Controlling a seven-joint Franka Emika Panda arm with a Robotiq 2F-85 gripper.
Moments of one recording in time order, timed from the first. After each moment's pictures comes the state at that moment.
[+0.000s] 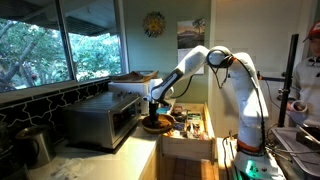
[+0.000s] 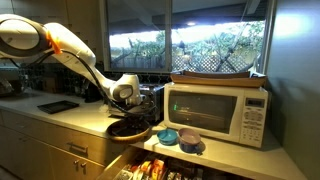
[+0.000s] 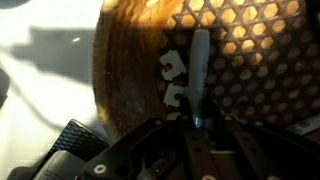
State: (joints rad) arm -0.12 0.28 -0.01 -2.05 0.07 2.48 -0.99
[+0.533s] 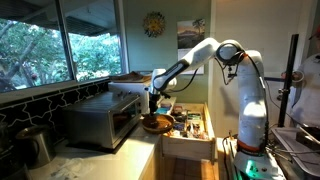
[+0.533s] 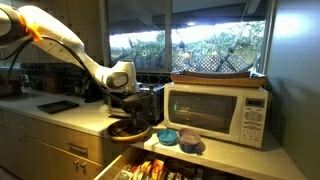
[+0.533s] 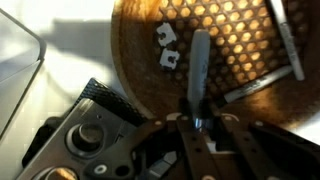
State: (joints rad) arm -0.13 0.10 0.00 -2.10 0.14 2.43 -1.03
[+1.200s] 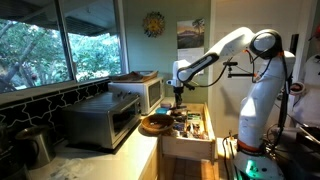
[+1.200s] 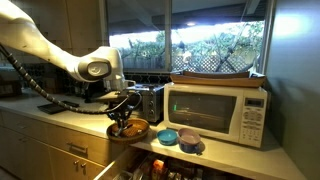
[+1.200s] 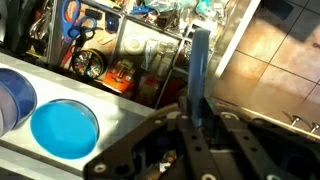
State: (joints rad) arm -0.17 -0.33 -0.14 -2.45 -0.12 2.22 -0.72
